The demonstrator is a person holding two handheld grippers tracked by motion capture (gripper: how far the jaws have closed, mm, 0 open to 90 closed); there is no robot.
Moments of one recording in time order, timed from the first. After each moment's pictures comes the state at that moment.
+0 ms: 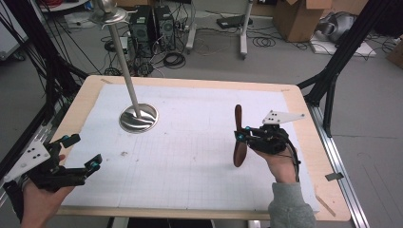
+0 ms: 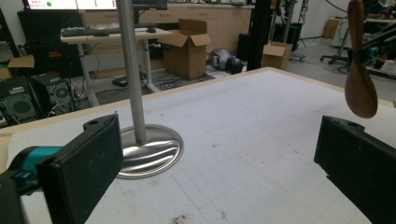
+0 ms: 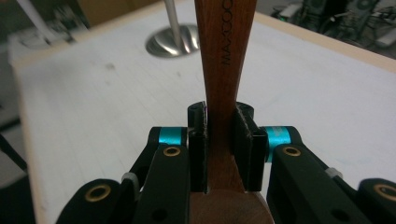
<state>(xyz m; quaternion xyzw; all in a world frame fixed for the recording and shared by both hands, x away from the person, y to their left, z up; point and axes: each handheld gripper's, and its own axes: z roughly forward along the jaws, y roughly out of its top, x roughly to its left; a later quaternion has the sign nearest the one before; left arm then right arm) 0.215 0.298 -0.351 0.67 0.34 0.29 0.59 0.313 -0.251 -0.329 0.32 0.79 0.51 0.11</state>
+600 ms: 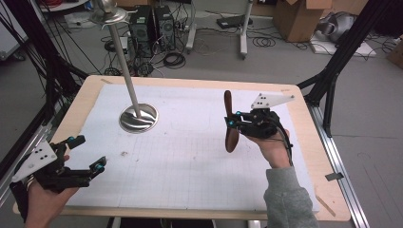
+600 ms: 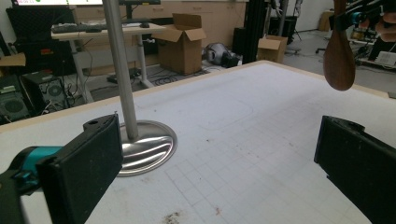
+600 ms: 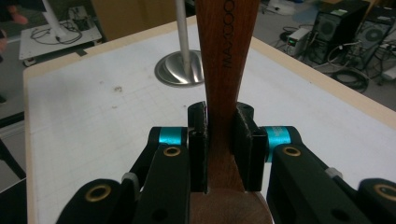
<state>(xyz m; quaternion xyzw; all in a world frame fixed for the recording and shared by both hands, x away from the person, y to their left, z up) 0.216 0.291 -0.356 0.68 0.33 0.28 0.59 0.336 -0.222 -0.293 0.27 0.81 0.50 0.13</state>
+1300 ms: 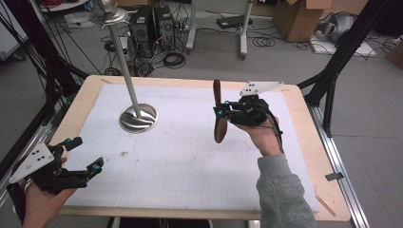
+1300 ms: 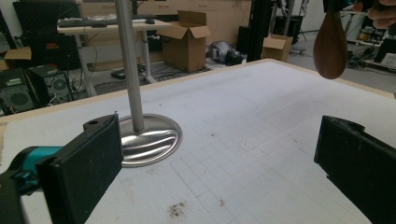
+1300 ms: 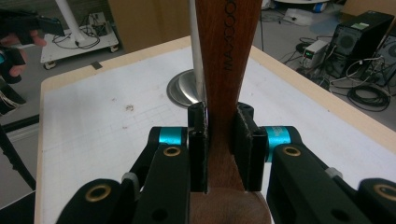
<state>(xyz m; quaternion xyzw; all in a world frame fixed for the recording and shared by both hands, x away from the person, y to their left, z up) 0.213 0.297 -0.360 0.68 0.34 0.28 0.59 0.358 -0.194 -0.274 0.24 0.81 0.52 0.12</state>
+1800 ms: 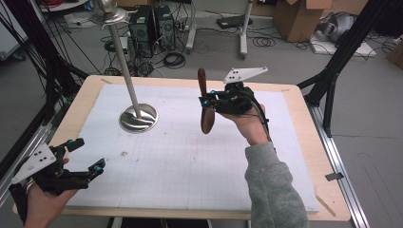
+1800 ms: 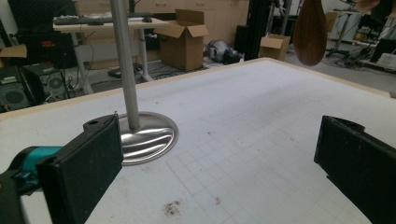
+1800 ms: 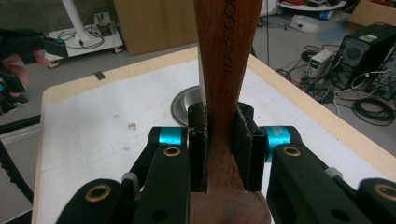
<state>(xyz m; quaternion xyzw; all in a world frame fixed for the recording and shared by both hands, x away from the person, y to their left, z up) 0.214 0.293 -0.364 0.68 0.34 0.28 0.58 0.373 -0.157 -0.253 0.22 0.82 0.52 0.12</state>
